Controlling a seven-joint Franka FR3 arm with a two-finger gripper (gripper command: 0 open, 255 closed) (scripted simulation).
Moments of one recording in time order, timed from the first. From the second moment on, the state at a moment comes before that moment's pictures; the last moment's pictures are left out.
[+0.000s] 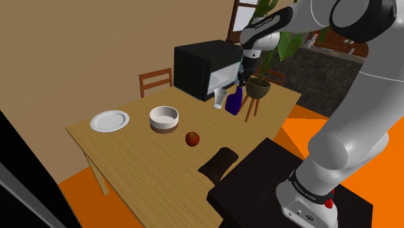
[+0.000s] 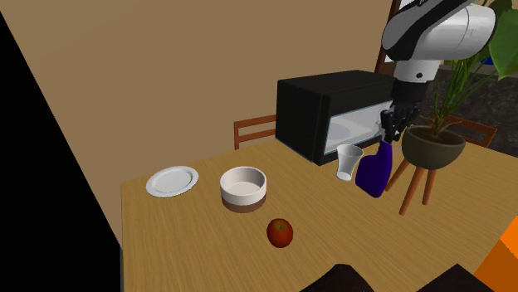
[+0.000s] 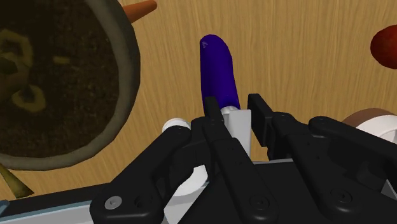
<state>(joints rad) -0.36 0.16 -0.14 -1.99 0.04 2.12 -0.52</state>
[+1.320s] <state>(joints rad) -0.36 0.23 -0.13 -2.05 0.05 2.25 -0.53</state>
